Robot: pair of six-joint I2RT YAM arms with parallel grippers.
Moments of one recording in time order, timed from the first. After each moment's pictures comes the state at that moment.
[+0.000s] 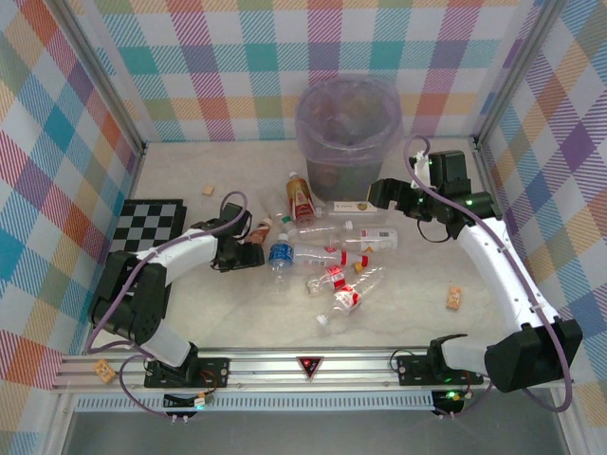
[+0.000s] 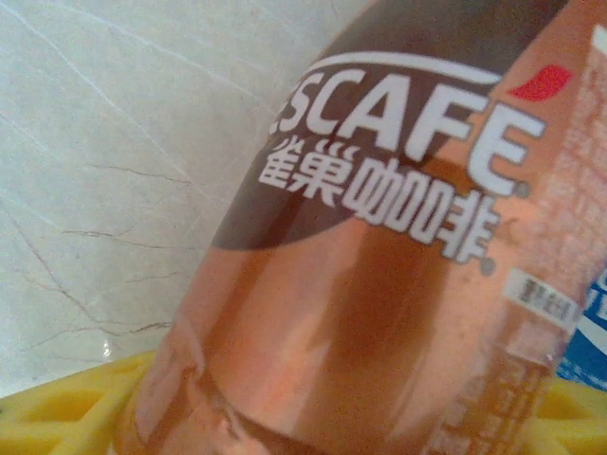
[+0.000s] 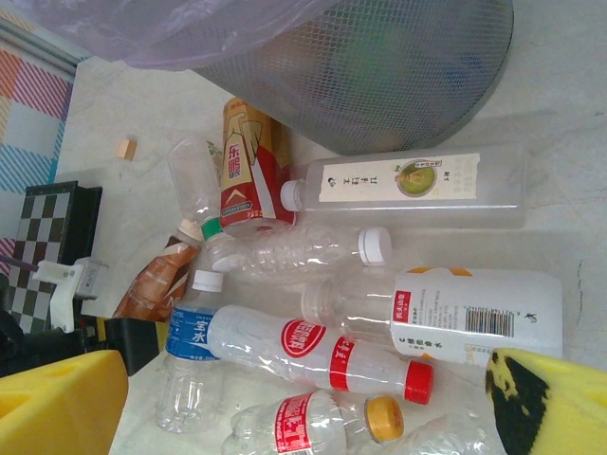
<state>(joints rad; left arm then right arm) -0.37 1.55 0.87 -0.57 0.04 -0.50 0.21 1.25 1.25 -0.77 -0.35 0.41</state>
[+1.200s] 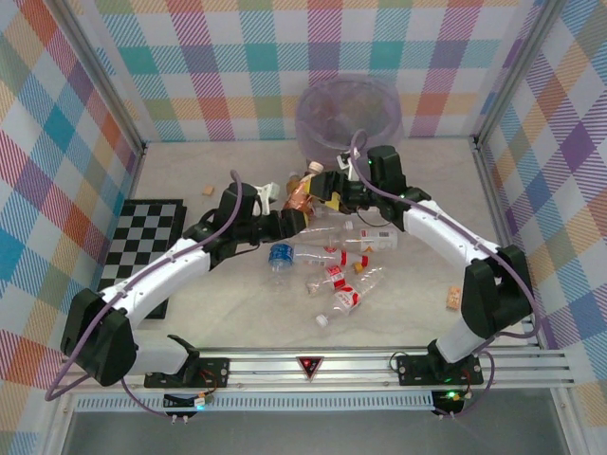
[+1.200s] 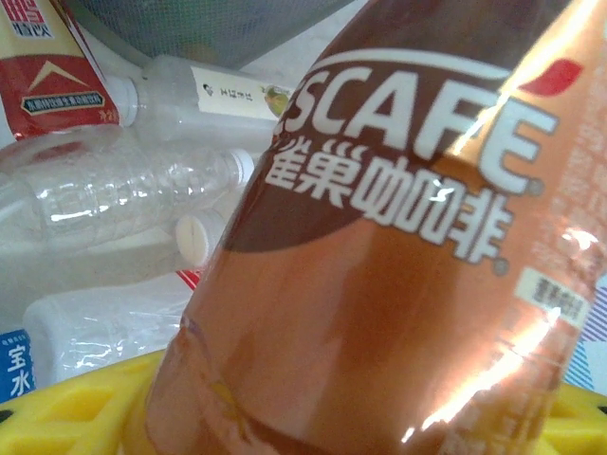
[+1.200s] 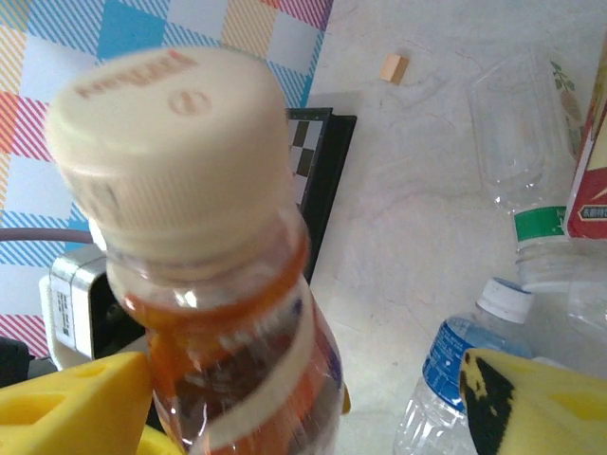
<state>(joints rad) -0.57 1.32 0.96 -0.21 0.40 -0.75 0.46 1.59 1.21 -0.09 -0.77 0.81</state>
